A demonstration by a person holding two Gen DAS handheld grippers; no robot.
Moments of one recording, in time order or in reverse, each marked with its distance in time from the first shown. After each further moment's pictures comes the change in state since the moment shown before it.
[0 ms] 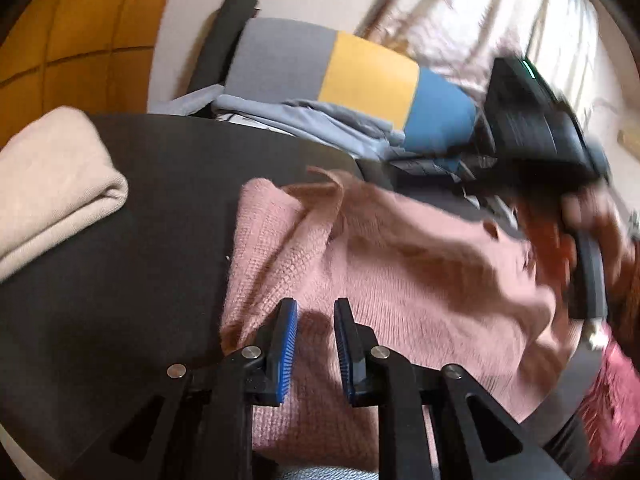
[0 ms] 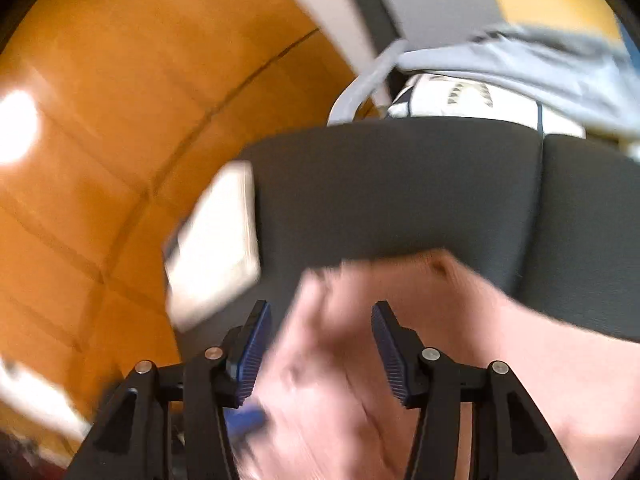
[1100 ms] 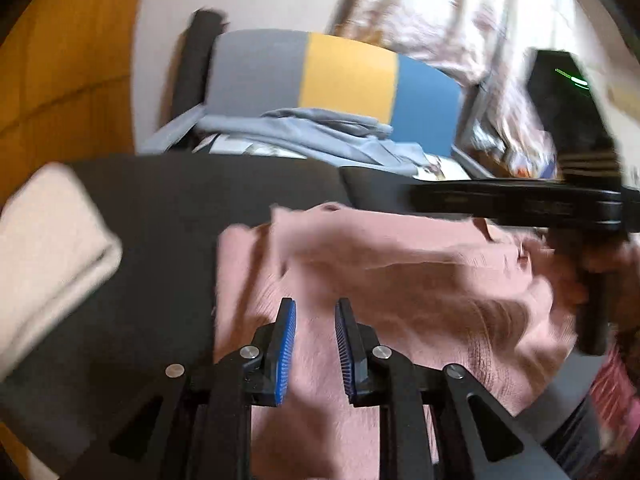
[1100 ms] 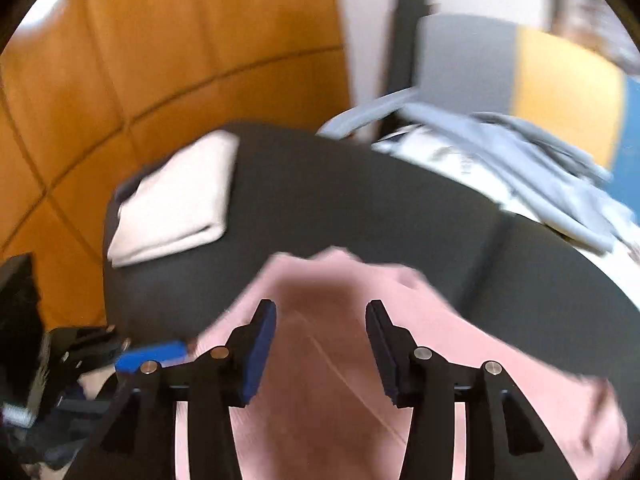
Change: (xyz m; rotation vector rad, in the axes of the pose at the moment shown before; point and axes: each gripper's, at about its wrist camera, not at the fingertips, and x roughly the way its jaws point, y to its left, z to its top) left arm -0.002 -0.046 0.038 0.224 0.020 0.068; right arm -0.045 0.035 -0.039 -0.183 -0.153 -0.298
